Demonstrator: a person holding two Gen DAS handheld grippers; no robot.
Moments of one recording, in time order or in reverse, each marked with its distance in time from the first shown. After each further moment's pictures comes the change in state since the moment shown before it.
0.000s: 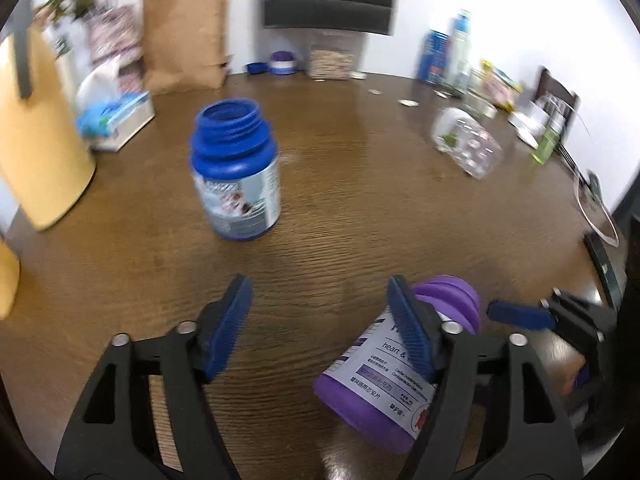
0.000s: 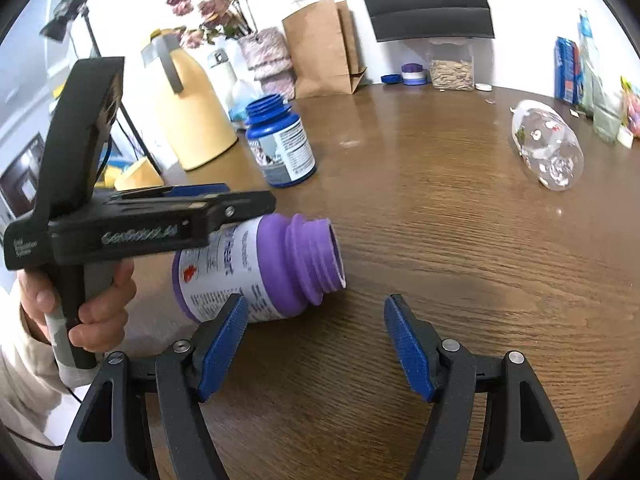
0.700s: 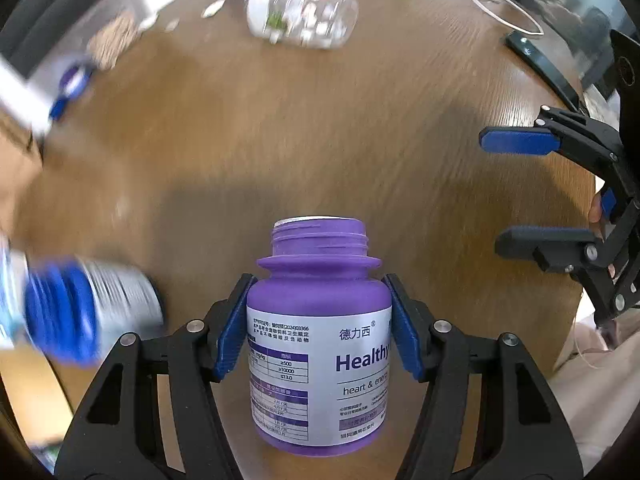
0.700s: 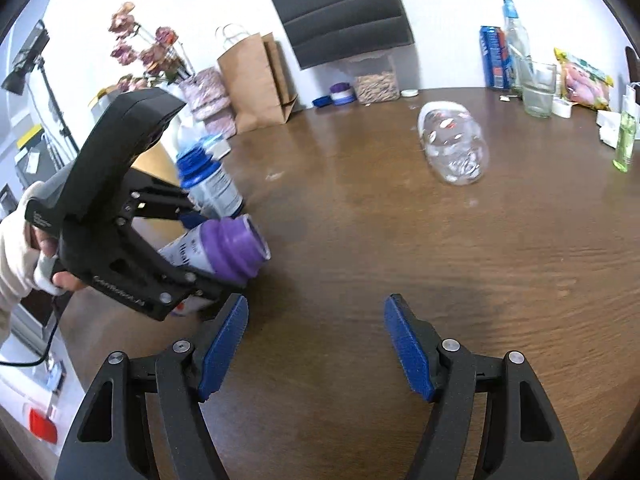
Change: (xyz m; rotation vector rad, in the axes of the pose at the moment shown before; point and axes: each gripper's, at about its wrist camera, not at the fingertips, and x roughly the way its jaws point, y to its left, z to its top) left arm 0.059 -0.079 0.059 0.662 0.428 -0.216; right arm -0.040 -0.047 0.004 0.160 -0.093 -0.128
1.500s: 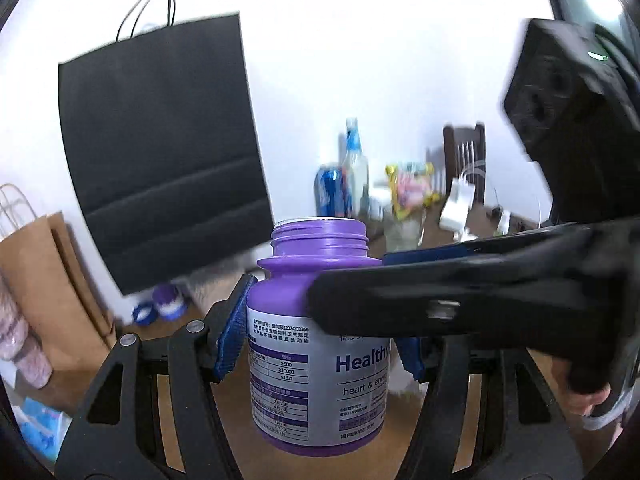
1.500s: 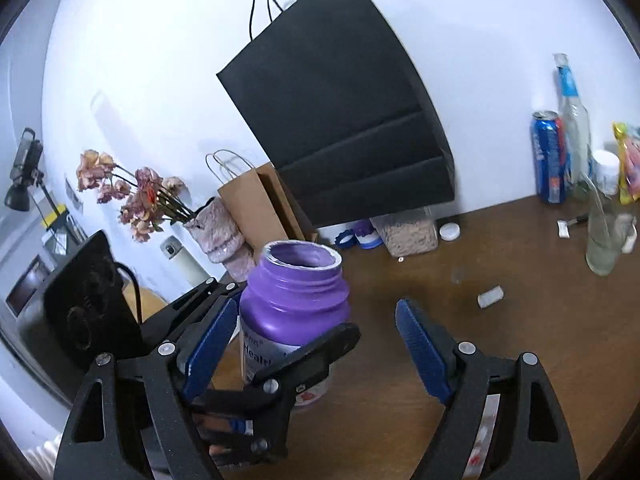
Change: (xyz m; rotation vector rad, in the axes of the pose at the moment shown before) left arm -0.103 0.092 0.117 -0.161 -0.868 0.184; right arm 0.057 -0.028 0.275 0.092 -0.146 0.171
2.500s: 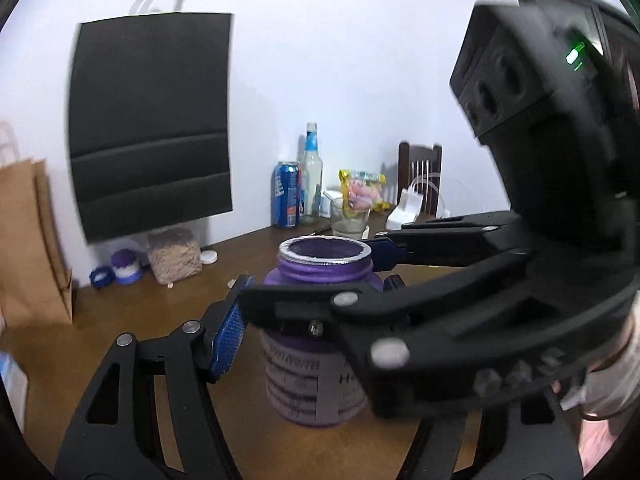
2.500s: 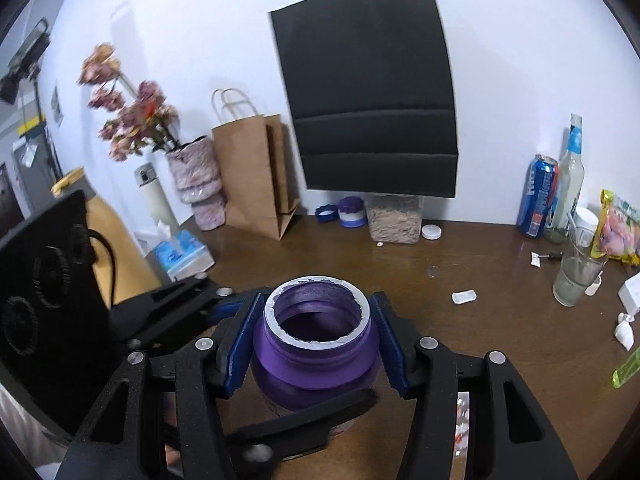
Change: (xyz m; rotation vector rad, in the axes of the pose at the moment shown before) left arm -0.051 -0.003 -0.061 -0.121 -0.049 -0.158; right arm 0.005 0.058 -0.071 -0.289 0.045 -0.203
